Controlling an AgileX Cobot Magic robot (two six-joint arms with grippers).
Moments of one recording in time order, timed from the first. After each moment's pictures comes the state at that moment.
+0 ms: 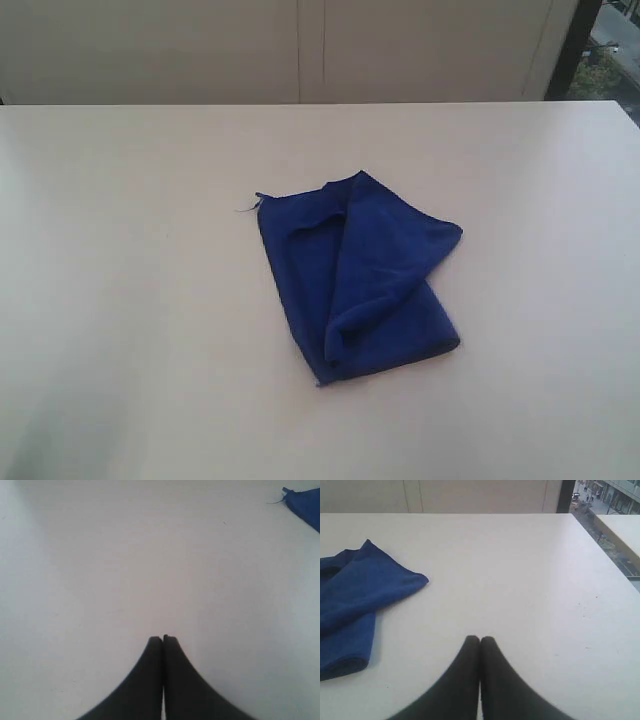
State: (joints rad) left arm -0.02 0.00 0.02 -0.15 0.50 0.15; right arm 0.02 0.01 -0.01 0.01 0.36 0.01
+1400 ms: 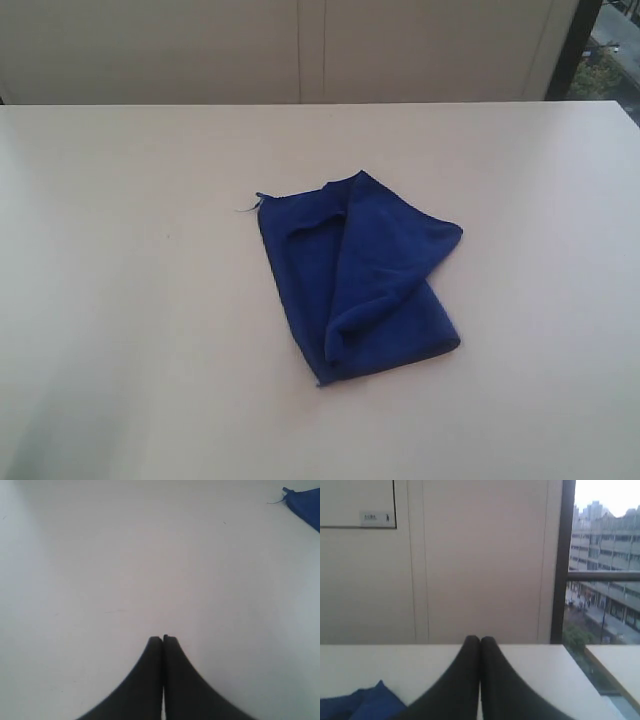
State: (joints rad) left arm -0.02 0.00 0.02 -0.15 0.50 0.15; right arm 0.02 0.06 -0.23 0.03 0.14 -0.01
